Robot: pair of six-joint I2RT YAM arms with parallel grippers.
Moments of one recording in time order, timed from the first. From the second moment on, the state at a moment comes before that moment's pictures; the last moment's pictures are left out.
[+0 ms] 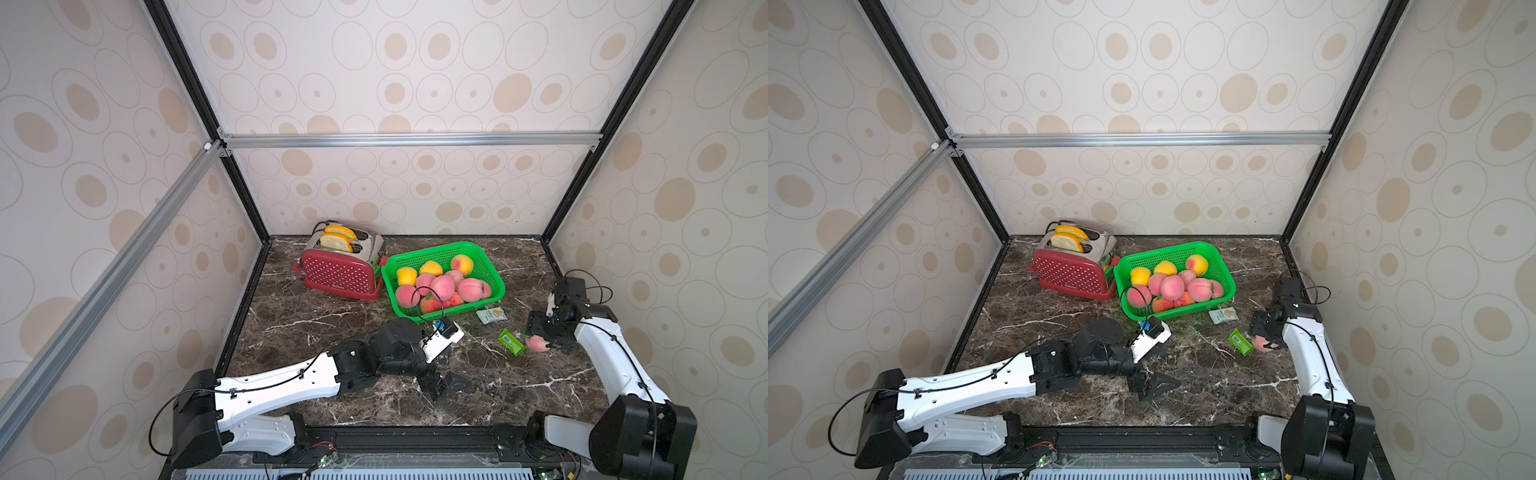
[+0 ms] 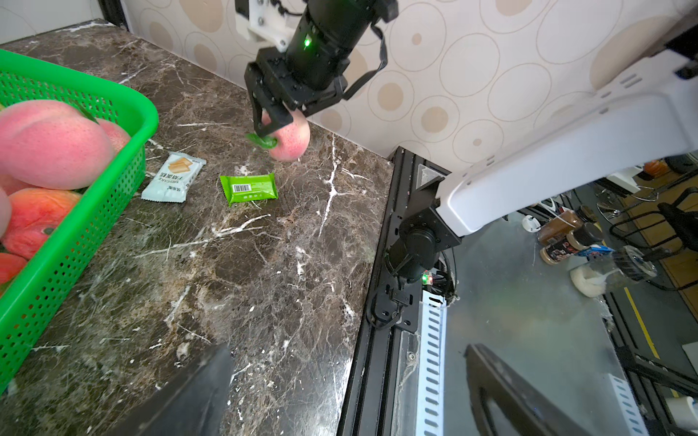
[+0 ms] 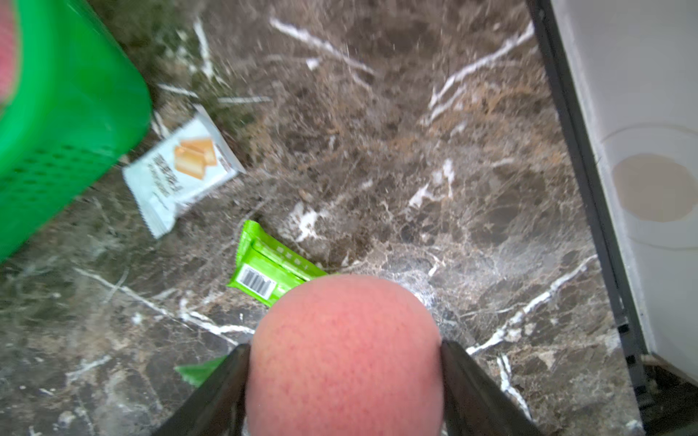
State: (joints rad) left arm -1.15 1.24 0.95 -0.16 0.27 -0.23; right arm -0.09 1.21 0.94 -0.89 0.05 0.17
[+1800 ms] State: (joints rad) left arm -0.98 1.04 0.96 -0.60 -0.20 -0.28; right arm 0.63 2.18 2.04 -0.75 -0.01 -0.14
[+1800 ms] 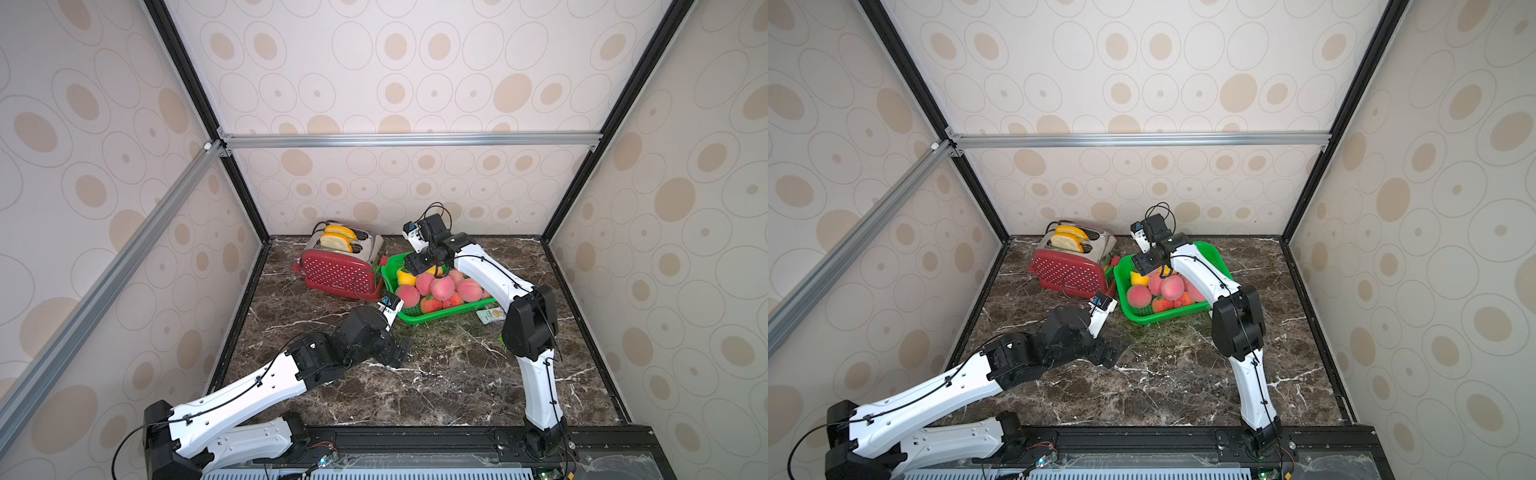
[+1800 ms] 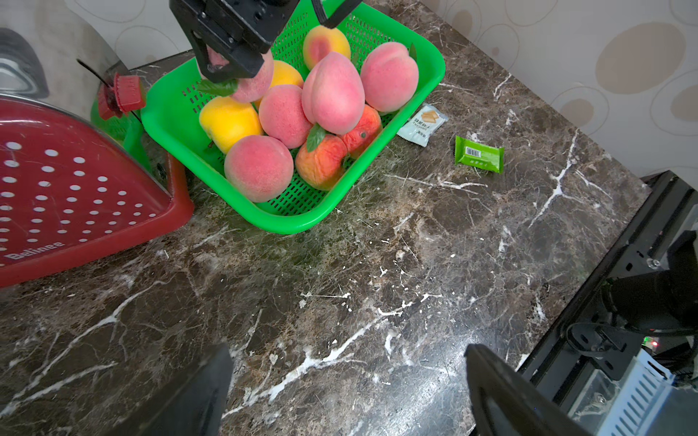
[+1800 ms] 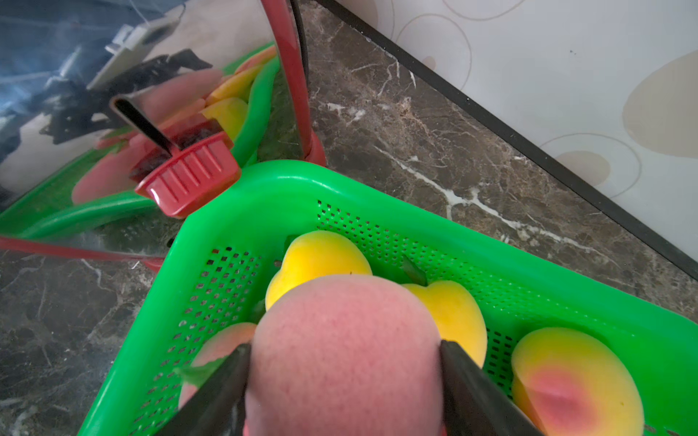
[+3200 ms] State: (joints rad) left arm -0.96 1.03 1.01 -0.71 -0.42 -0.38; right arm 0.60 1.79 1.71 -0.74 0.25 -0.17
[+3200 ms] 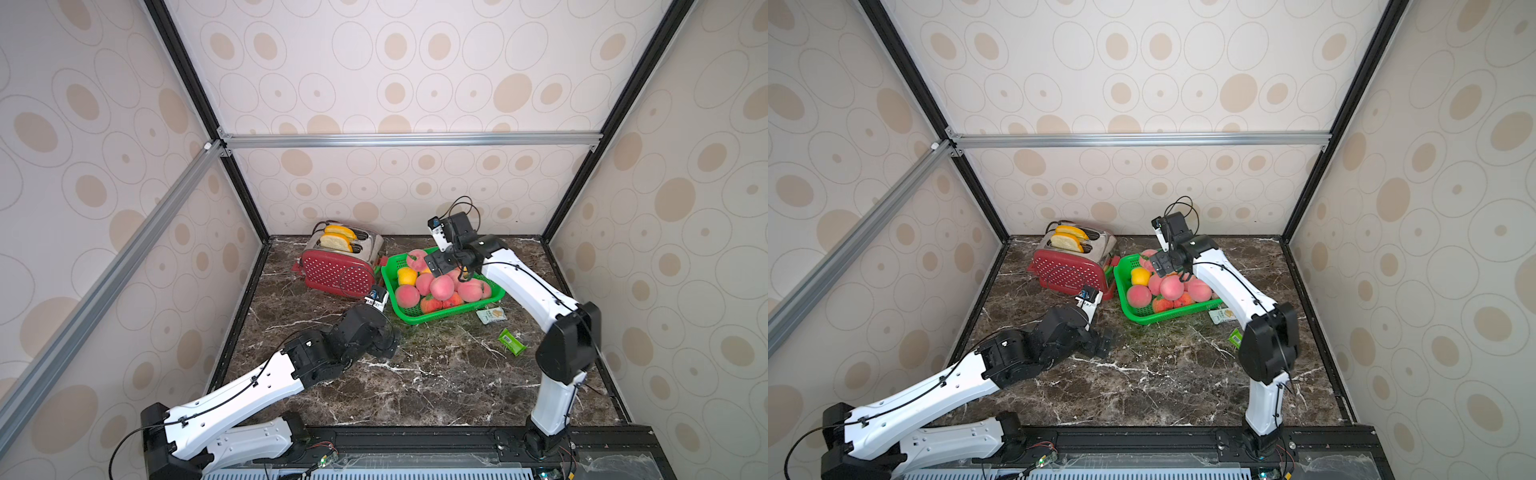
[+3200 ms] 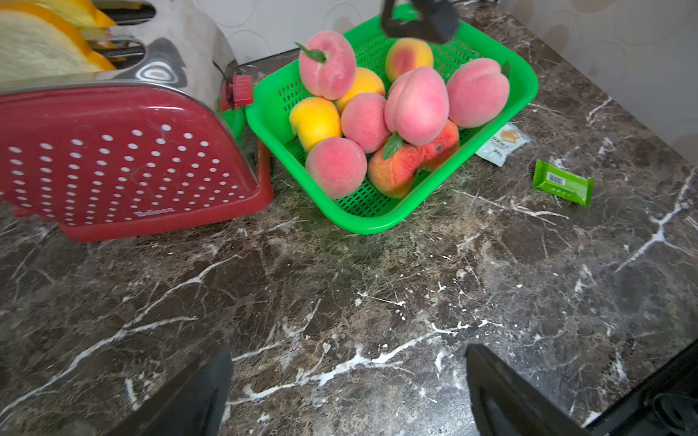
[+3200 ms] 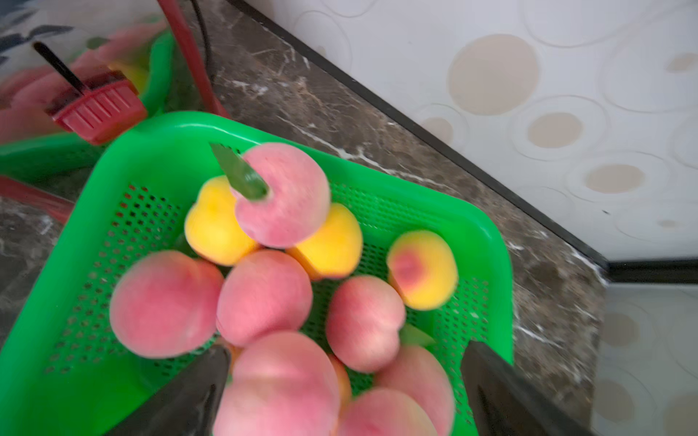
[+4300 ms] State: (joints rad) left arm -0.24 1.15 0.33 0.31 -0.57 0.03; right arm 0.06 1.14 0.32 0.35 0.07 -0.23
